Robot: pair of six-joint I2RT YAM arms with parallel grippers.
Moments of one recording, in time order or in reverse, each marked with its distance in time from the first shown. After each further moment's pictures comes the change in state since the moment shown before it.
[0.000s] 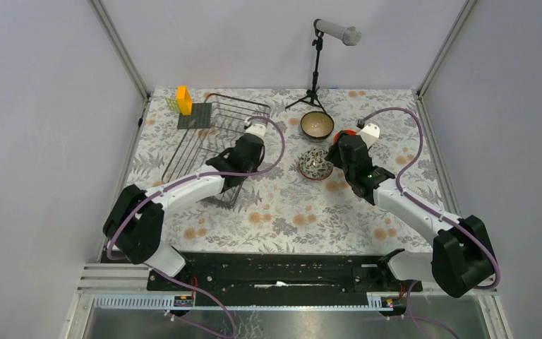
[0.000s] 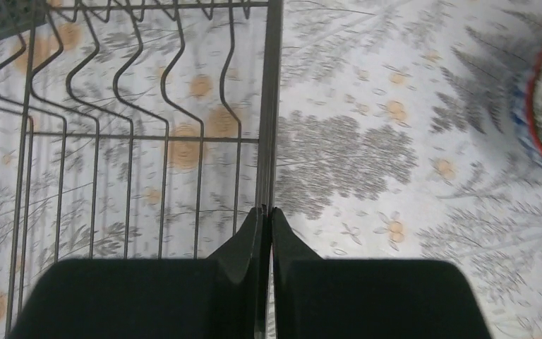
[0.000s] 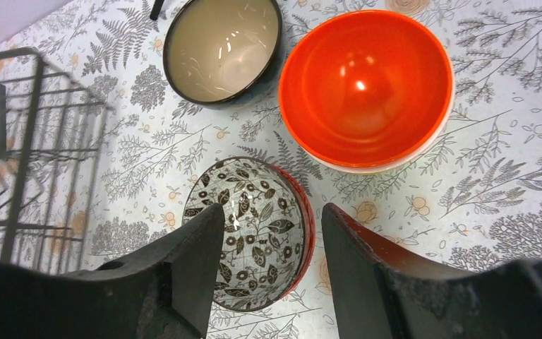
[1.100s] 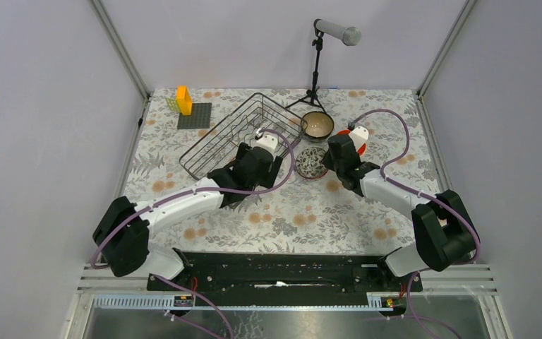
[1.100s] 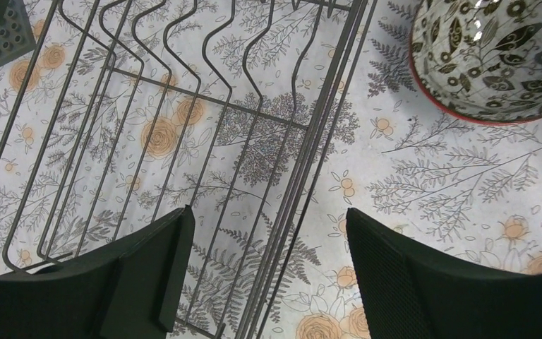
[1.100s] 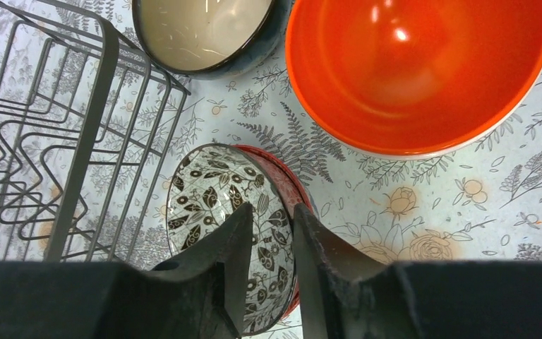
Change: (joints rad) left arm -0.139 -0.129 -0.053 -0.032 -0.075 0.000; right arm 0.000 0.182 0.032 0.040 -0.052 0.112
